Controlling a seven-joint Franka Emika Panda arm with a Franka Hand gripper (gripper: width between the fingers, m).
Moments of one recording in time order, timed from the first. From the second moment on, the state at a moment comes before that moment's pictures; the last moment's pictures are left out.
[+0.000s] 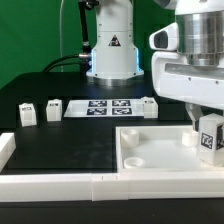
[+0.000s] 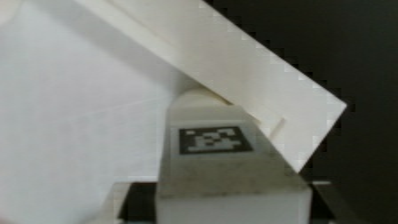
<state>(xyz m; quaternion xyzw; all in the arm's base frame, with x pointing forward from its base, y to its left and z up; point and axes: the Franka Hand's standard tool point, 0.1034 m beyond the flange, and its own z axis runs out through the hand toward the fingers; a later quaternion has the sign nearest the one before) 0.627 0.119 0.072 -0.85 0.52 0.00 0.06</state>
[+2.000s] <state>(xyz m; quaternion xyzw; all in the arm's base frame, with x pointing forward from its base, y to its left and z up) 0.626 0.126 0.072 -0.99 -0.17 -0.02 0.02</state>
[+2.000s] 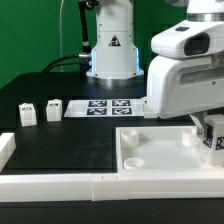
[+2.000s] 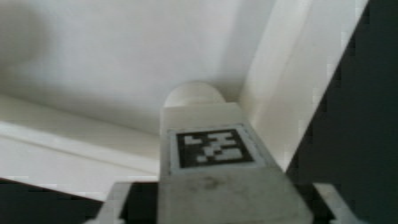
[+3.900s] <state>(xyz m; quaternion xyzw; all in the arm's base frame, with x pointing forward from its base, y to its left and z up) 0.626 0.127 0.070 -0.96 0.29 -0.01 0.04</state>
